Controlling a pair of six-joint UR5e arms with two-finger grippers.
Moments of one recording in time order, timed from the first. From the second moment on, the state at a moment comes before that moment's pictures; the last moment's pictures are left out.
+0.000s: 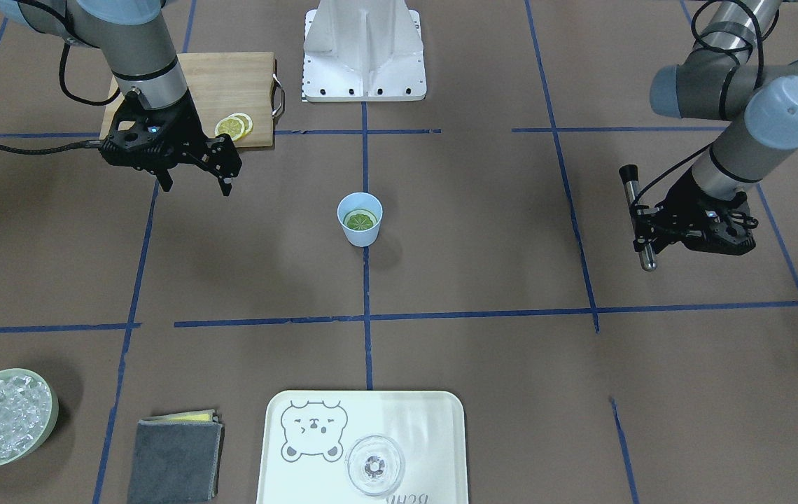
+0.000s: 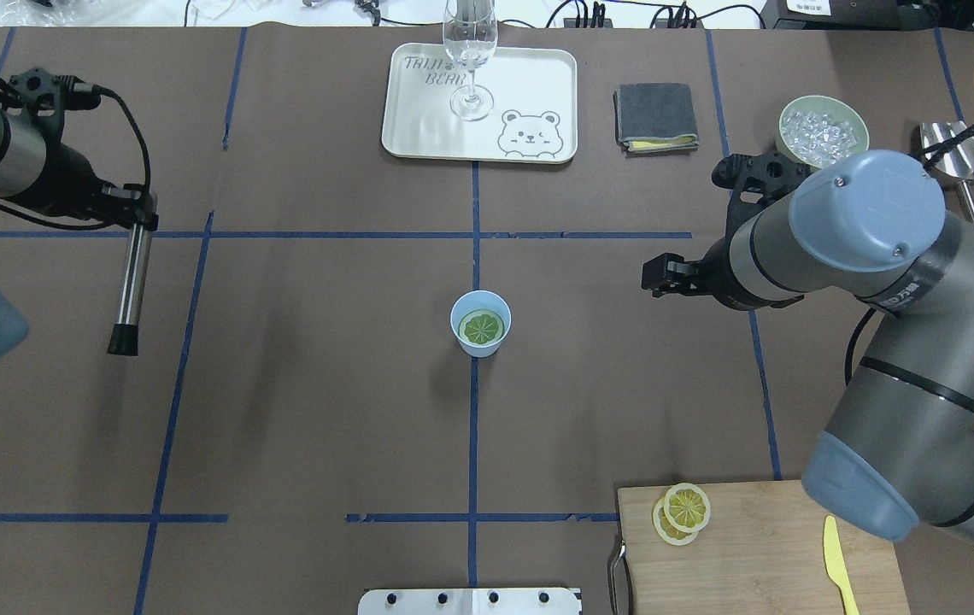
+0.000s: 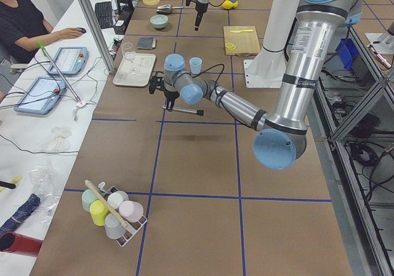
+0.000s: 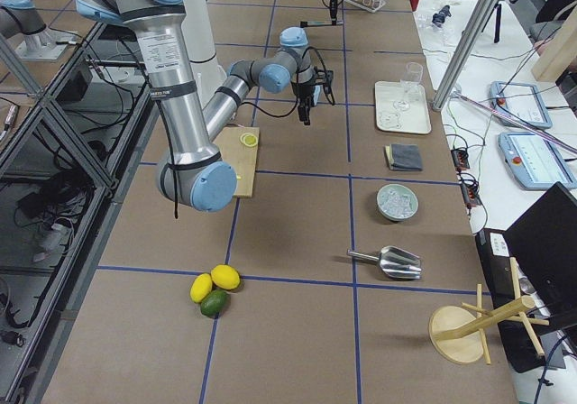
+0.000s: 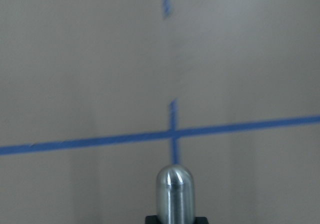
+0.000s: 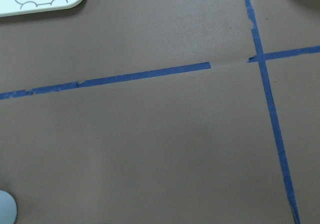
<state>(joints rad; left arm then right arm) -0.95 -1.84 -1.83 -1.91 -2.10 -0.91 0.66 -1.26 2.09 -1.61 1.85 1.26</state>
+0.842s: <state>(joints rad) -0.68 -2.08 -2.01 -1.92 -1.53 -1.06 0.74 -1.28 2.10 -1.61 1.92 1.26</state>
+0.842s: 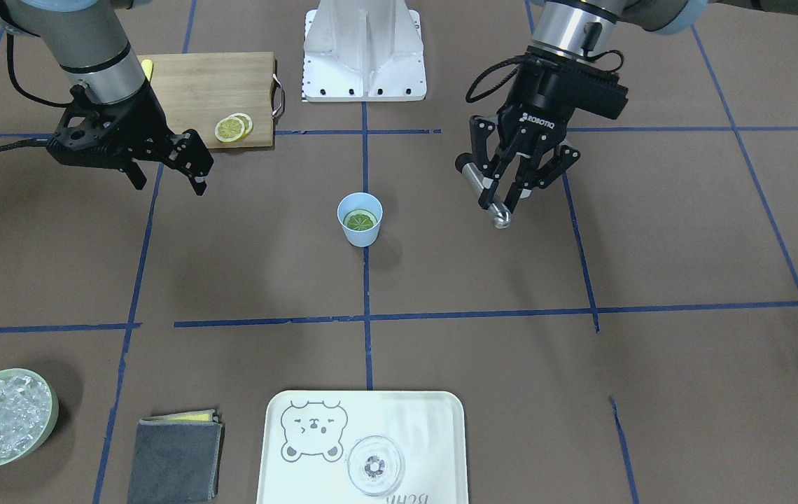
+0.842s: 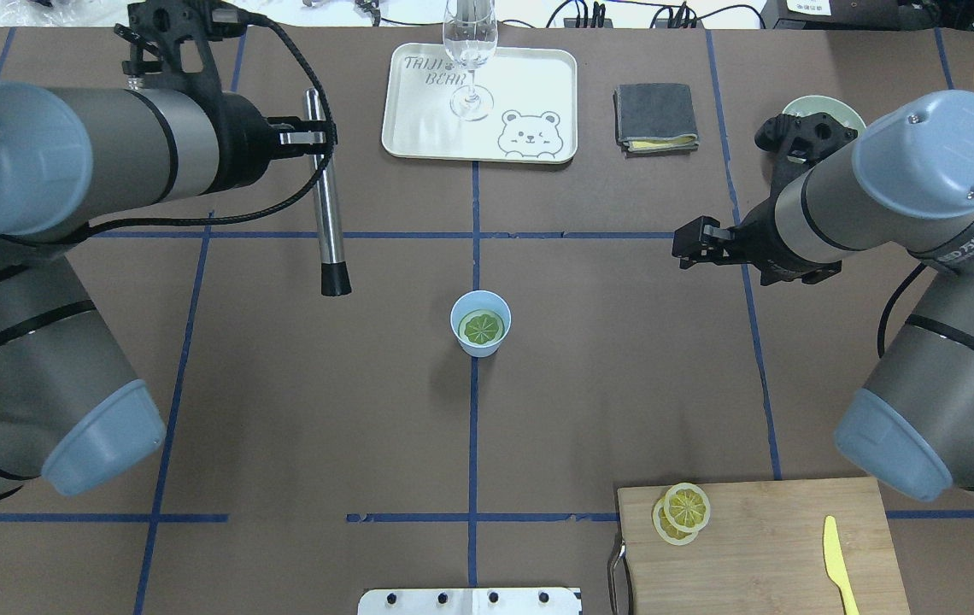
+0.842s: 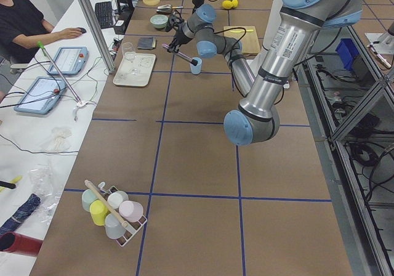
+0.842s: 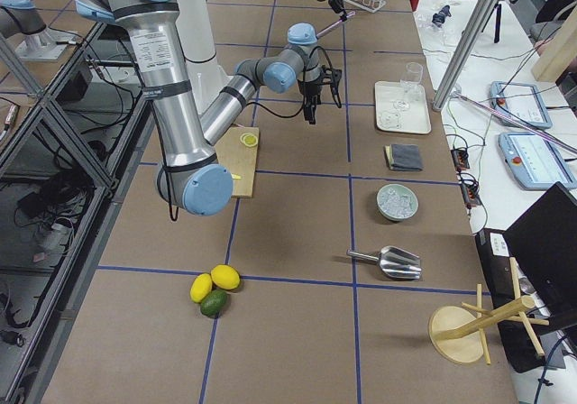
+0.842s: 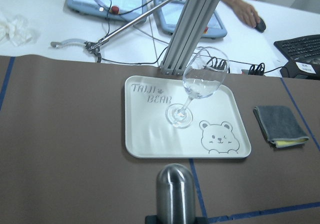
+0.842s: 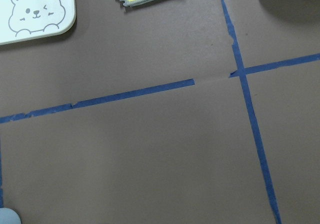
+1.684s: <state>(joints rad) -0.30 -2.19 -1.80 -2.24 -0.71 -0.95 0.81 -1.38 2.12 -1.61 1.94 1.19</state>
